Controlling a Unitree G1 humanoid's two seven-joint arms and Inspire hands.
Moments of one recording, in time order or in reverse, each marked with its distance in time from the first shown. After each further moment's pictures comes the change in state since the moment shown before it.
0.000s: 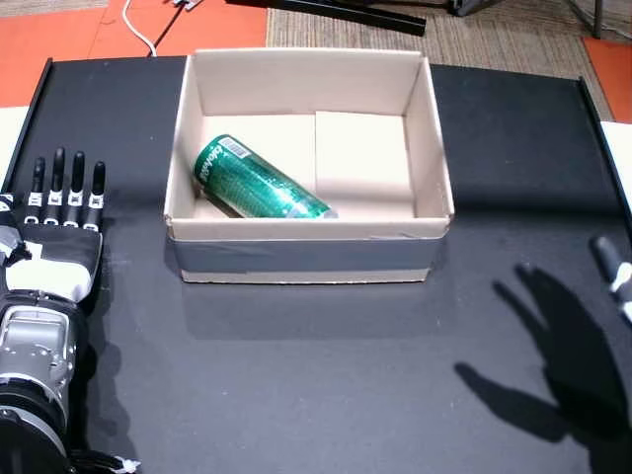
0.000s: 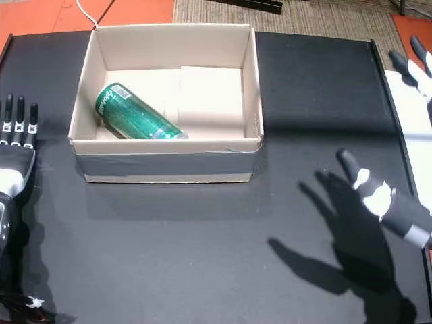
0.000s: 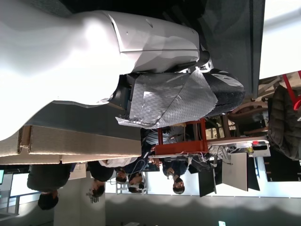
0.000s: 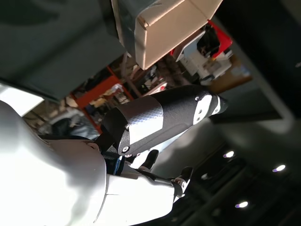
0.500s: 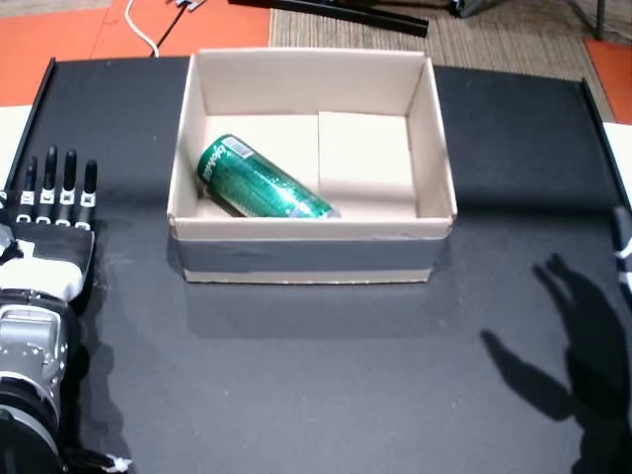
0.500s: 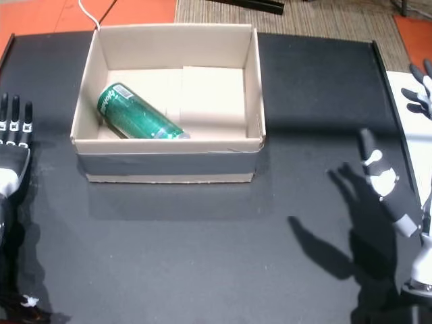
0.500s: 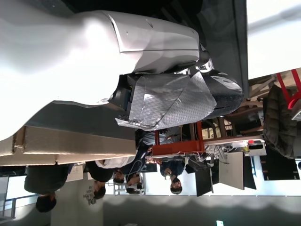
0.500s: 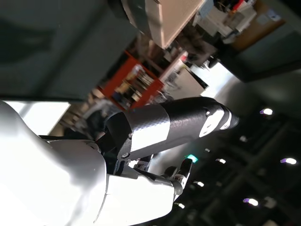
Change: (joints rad) left arm 0.001 0.019 -0.002 0.000 0.001 -0.001 0.009; right arm -0.205 0.113 0.006 0.384 -0.036 -0.034 -0.161
